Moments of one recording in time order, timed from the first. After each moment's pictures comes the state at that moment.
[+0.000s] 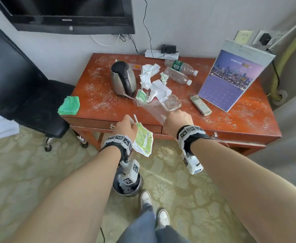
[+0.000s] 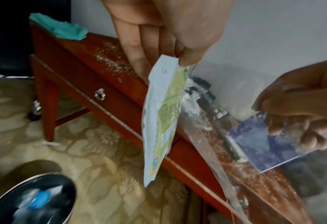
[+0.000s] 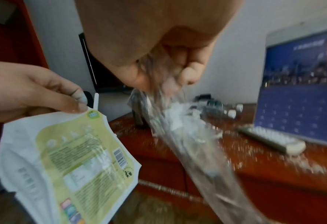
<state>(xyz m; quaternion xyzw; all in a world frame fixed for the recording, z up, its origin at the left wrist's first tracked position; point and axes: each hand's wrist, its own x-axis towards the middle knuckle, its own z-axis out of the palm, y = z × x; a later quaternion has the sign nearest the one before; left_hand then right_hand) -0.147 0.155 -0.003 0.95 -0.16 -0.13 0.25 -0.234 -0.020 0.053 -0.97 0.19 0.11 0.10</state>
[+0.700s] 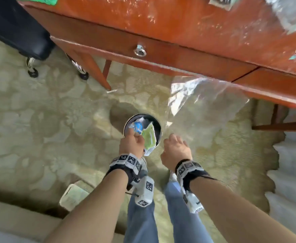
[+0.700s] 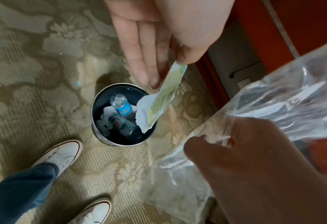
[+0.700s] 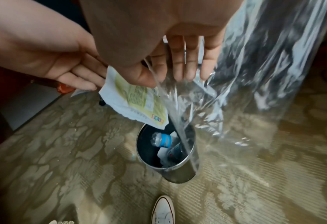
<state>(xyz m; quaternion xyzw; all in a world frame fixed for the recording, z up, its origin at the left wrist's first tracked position) -0.162 0.311 -0.357 0.91 0.08 -0.30 0.29 -0.231 0.169 -0.335 -0.91 0.13 0.38 0.14</state>
